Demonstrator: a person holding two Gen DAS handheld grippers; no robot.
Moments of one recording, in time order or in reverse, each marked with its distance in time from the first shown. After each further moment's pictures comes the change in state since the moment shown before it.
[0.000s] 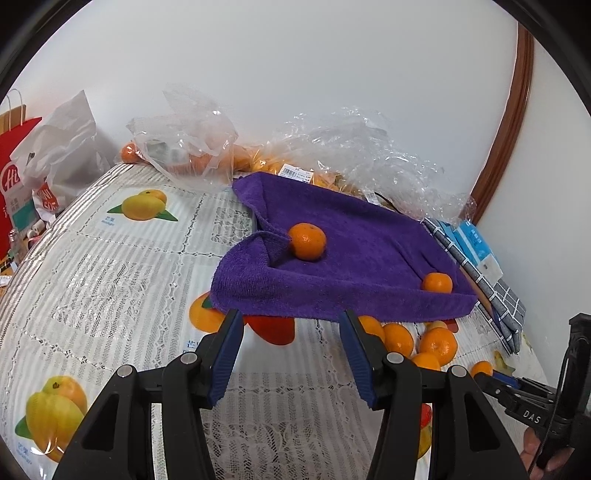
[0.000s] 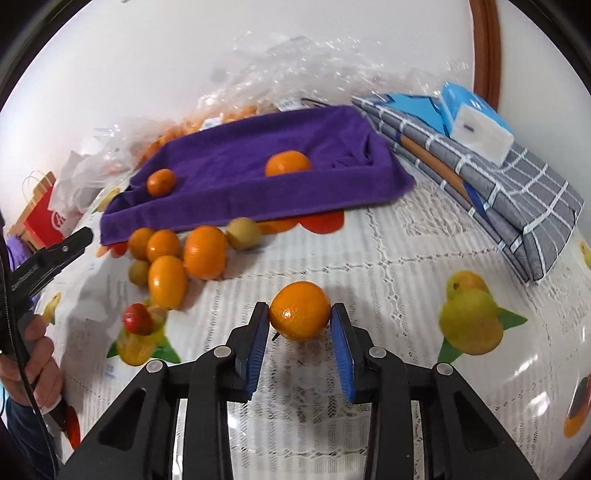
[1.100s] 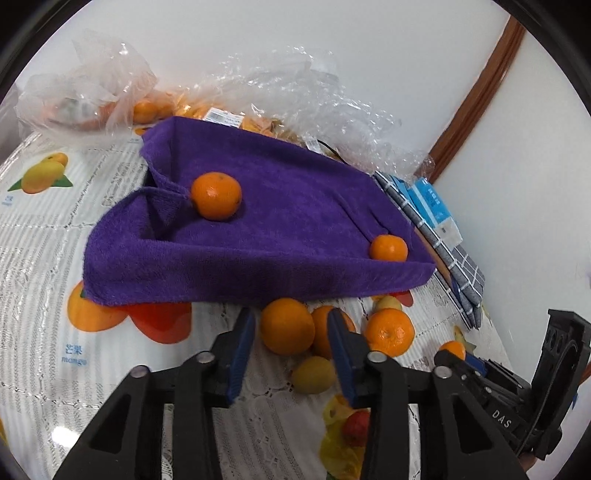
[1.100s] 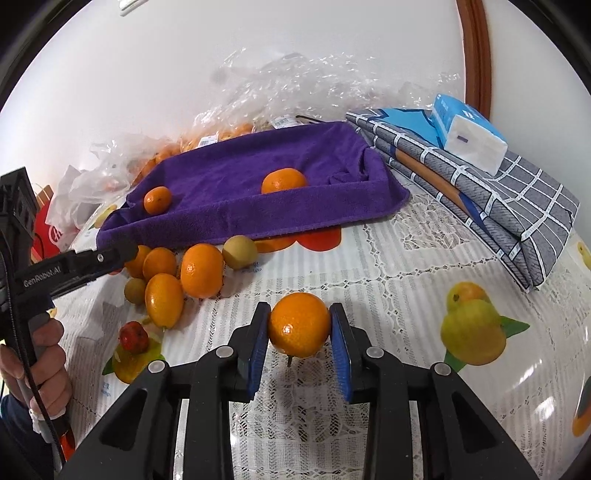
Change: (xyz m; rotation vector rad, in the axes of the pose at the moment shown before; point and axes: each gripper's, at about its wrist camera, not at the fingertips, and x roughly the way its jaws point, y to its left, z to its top) left arm 0.051 -0.037 0.001 0.034 0.211 -0.230; right arm -0.005 0.005 -0.001 0.013 -0.092 -0.022
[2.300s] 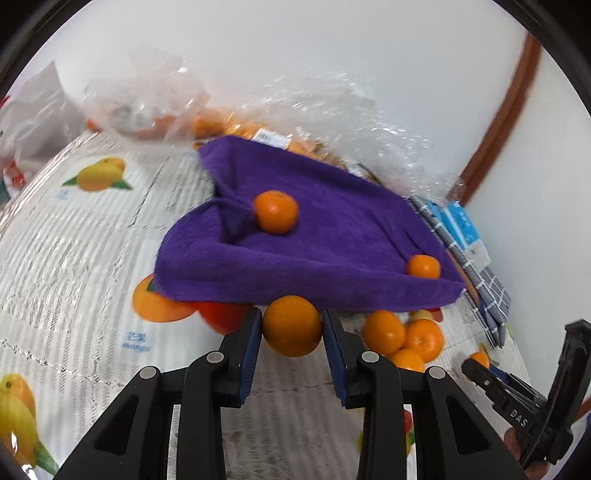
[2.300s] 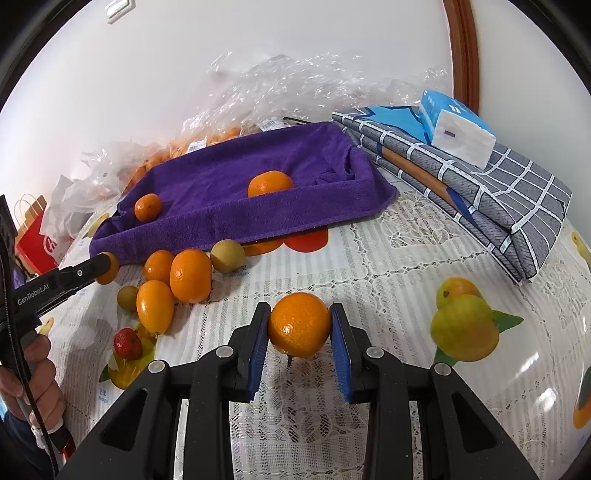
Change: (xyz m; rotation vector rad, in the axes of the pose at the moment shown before) left arm -0.021 0.023 -0.002 -0.072 -0.071 0.142; right arm -0.002 -0.003 0.000 0.030 -0.004 -0.025
